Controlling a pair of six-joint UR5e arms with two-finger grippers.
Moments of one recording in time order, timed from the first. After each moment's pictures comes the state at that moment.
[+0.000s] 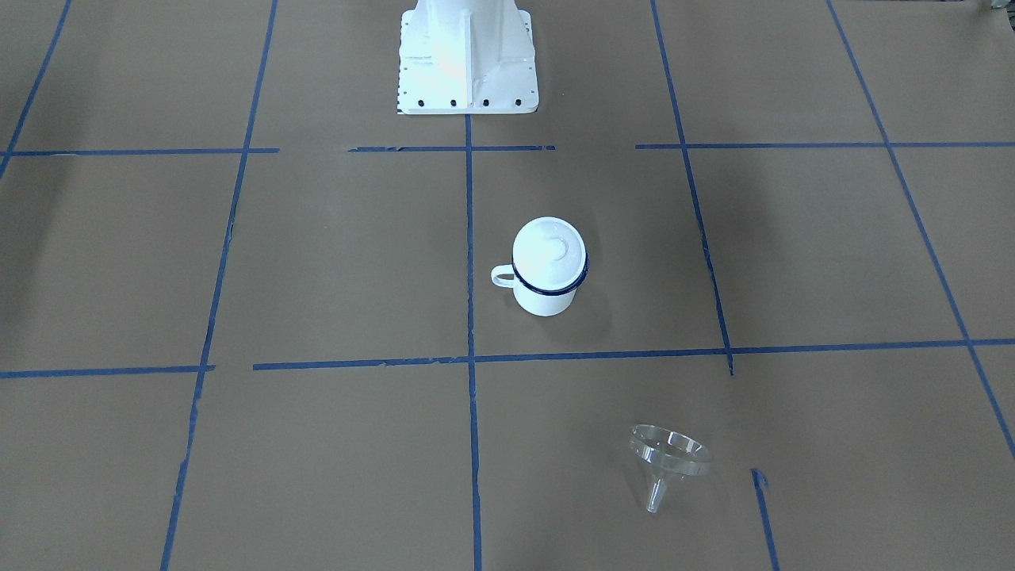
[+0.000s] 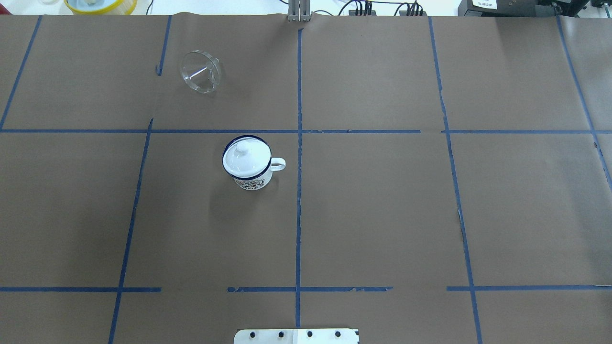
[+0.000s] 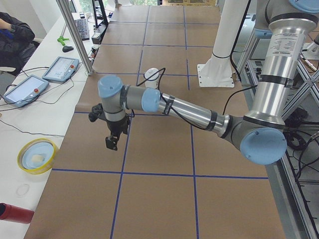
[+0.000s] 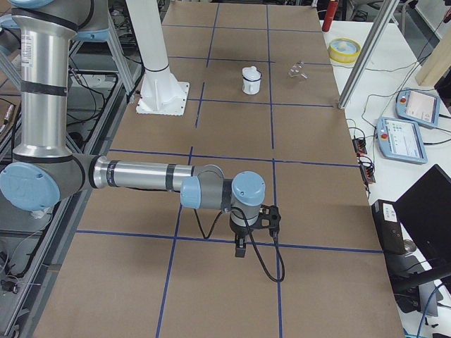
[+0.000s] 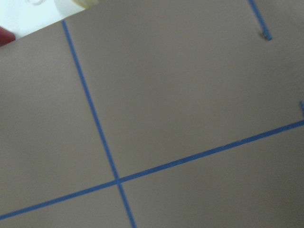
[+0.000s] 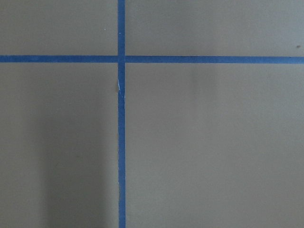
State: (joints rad) left arm -1.59 -1.68 -1.67 -1.39 -2.26 0.31; right arm 1.57 -1.68 1.65 -1.57 2.29 0.01
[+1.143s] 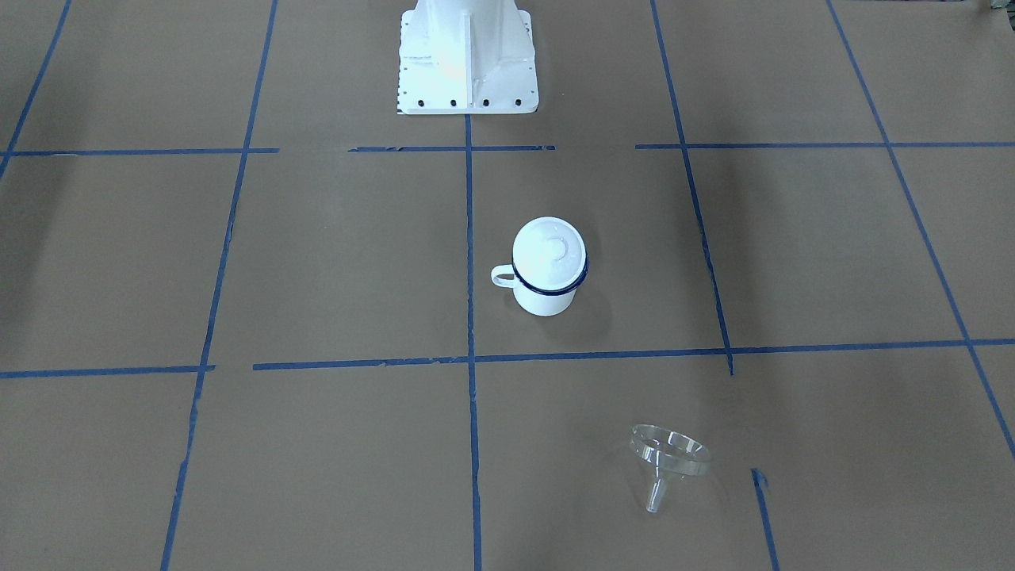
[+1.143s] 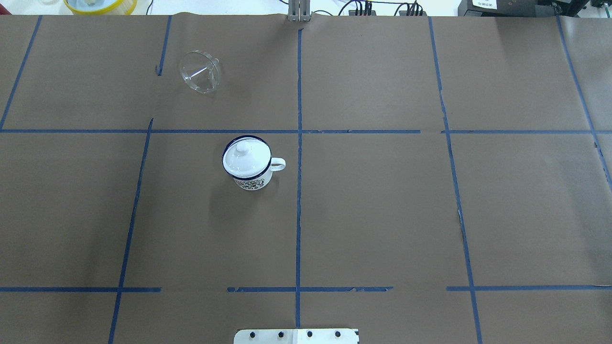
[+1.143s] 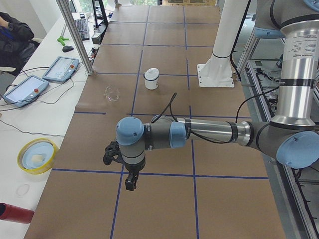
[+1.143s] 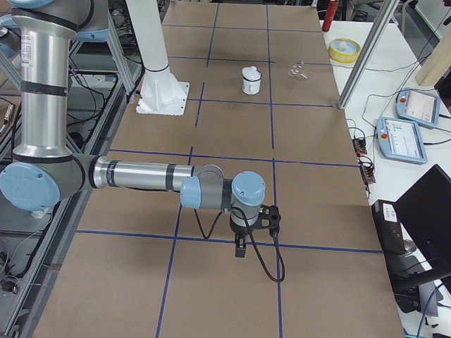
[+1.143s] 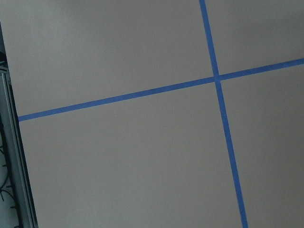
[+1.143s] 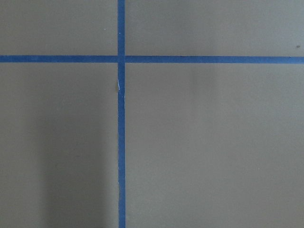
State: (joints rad) left arm -1.72 -1.58 -1.65 -1.42 -2.26 0.35; right arm 1.57 -1.68 1.65 -1.57 2.29 0.01
